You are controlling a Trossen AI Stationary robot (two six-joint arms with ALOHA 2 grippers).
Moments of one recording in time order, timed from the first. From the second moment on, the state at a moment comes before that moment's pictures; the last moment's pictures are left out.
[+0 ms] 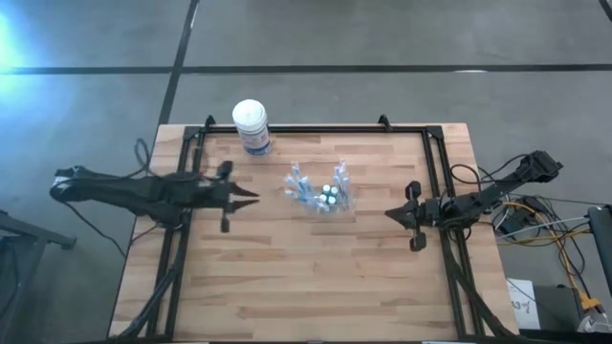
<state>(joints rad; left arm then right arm) -0.10 0.65 0.52 -0.04 -0.17 0.16 0.48 0.45 0.01 0.57 0.53 -0.01</state>
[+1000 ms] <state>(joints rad) -0.09 0.00 0.01 0.04 -0.08 0.11 0.44 0.40 0.01 0.56 0.48 0.04</state>
